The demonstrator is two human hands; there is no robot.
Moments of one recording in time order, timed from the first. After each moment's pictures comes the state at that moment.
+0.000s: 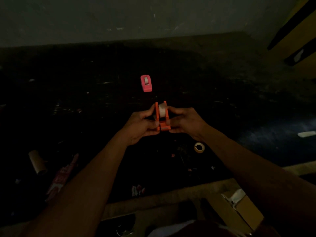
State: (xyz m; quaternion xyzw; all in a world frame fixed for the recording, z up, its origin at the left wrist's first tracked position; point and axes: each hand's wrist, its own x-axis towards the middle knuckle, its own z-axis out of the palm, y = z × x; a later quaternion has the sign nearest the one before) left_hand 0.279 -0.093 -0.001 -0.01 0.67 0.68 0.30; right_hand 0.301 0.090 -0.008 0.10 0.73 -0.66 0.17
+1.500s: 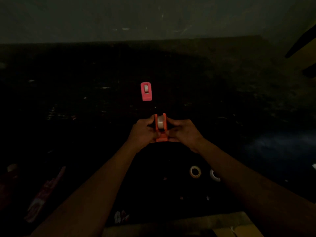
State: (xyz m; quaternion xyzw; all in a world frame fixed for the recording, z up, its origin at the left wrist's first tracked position) left_hand 0.223 -0.042 -0.029 -0.02 0.78 0.59 0.21; right_hand 0.240 0.125 -0.036 0.08 0.73 -0.66 0.18
